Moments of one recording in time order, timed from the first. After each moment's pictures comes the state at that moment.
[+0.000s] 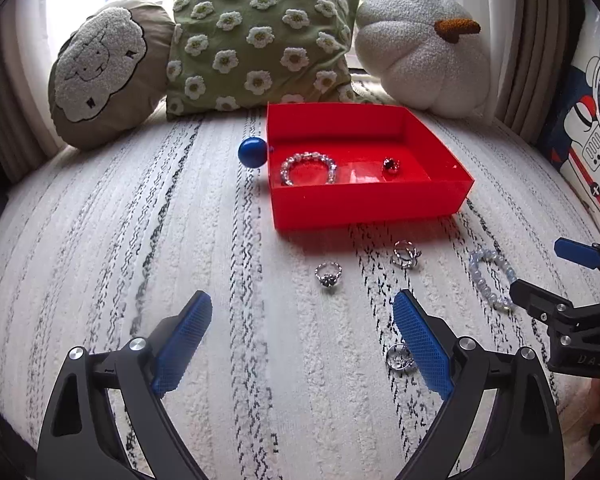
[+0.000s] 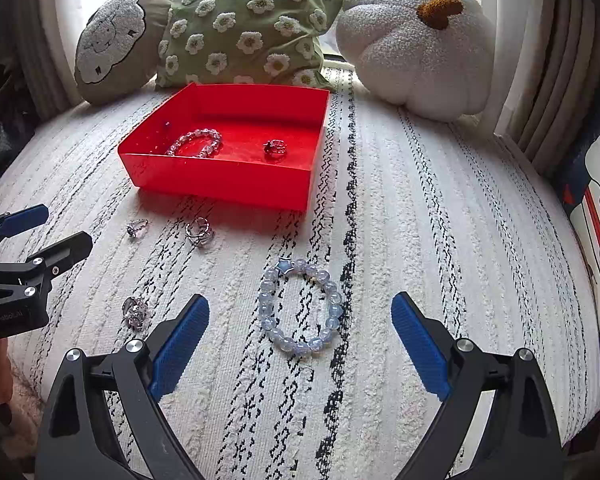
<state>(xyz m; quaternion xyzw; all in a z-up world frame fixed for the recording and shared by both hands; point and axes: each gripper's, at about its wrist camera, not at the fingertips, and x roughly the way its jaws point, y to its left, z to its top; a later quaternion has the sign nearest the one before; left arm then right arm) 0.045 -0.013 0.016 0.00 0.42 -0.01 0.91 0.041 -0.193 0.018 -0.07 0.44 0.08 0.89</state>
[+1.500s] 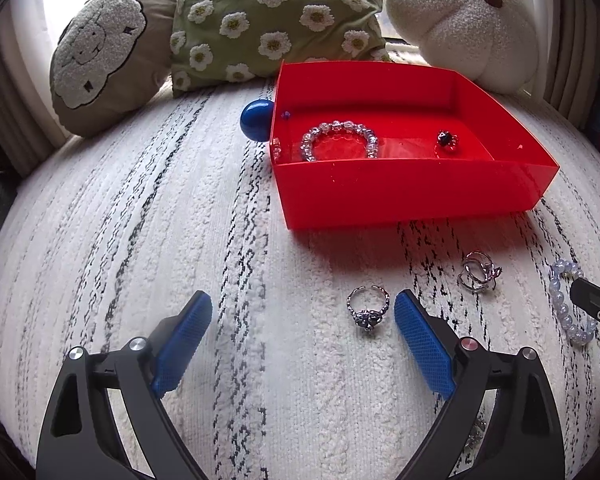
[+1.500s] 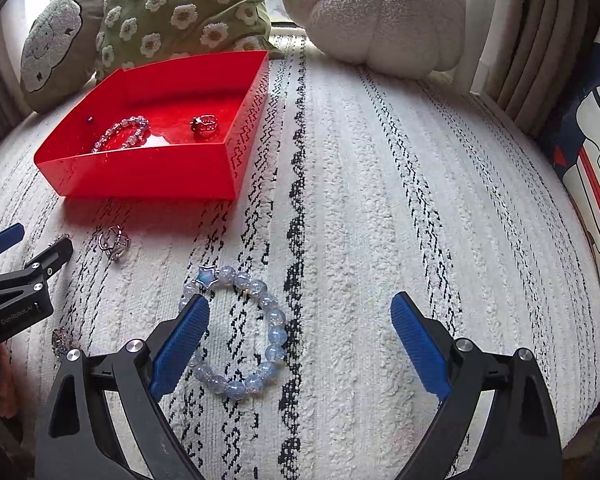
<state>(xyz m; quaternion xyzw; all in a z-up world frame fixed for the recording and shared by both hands) 0.103 -0.015 -0.034 0.02 0.45 0.05 0.89 0.086 -0.217 -0.021 -0.05 0.48 0.02 0.88</state>
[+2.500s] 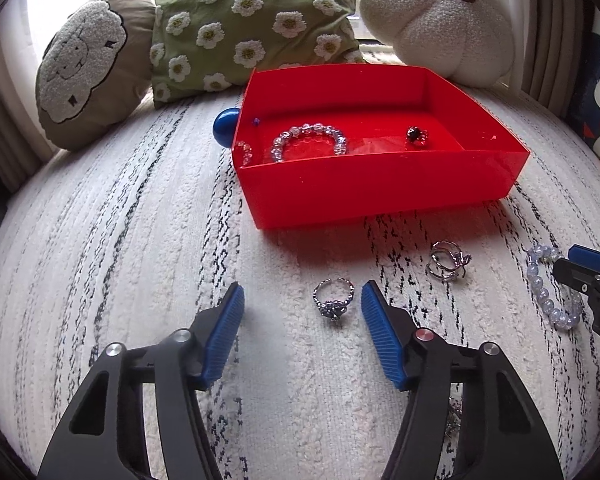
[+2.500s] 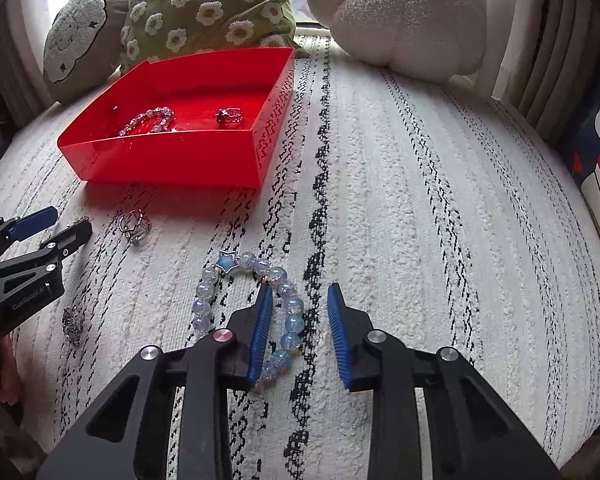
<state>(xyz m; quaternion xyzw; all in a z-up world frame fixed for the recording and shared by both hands) 0.096 -0.030 -0.029 0.03 0.44 0.02 0.90 0.077 -0.214 -0.024 -0.05 0.47 0.06 0.88</state>
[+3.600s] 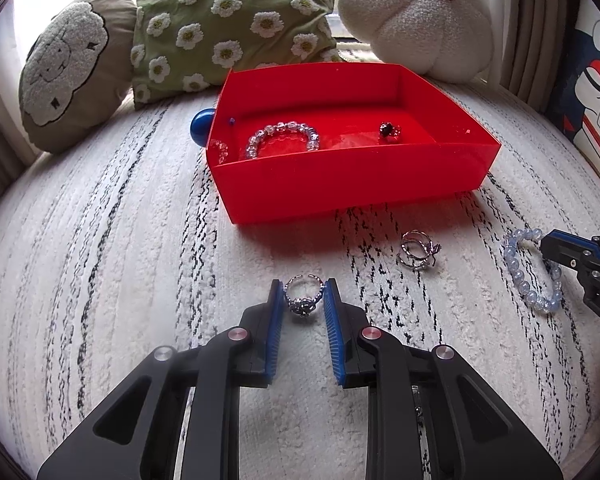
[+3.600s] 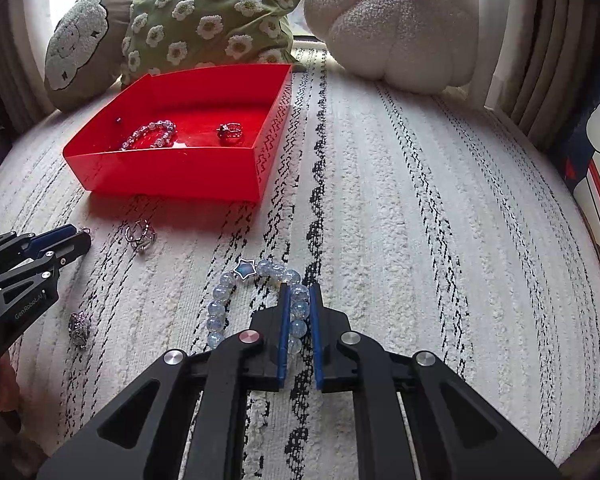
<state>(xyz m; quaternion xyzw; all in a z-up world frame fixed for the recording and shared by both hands) 0.091 -0.036 -0.024 0.03 0.45 -0.02 0.89 0.070 -0.214 -0.013 -0.05 0.45 0.06 0.89</state>
